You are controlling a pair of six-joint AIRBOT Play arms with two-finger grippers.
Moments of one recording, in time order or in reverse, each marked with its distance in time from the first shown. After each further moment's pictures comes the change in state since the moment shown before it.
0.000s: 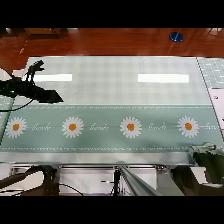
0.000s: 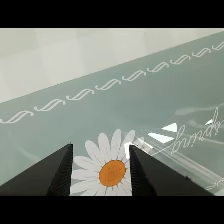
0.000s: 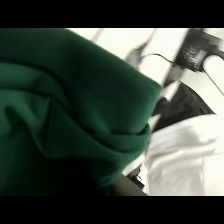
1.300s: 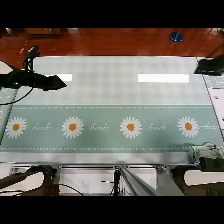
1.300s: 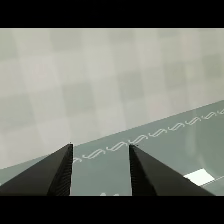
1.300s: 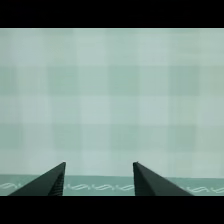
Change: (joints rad) left arm -0.105 -0.011 0.103 -0.018 0.168 -0.117; right arm 1.422 -0.752 0.952 0.946 -0.317 -0.118
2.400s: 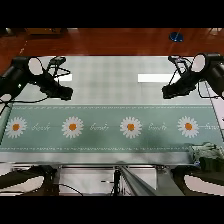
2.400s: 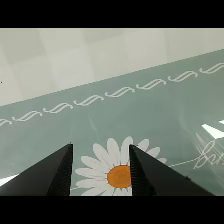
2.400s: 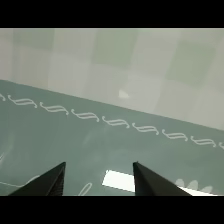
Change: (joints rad) left arm -0.257 -0.061 0.077 0.458 -0.194 -0.331; right arm 0.270 0.200 -0.409 0.003 -0.042 0.080
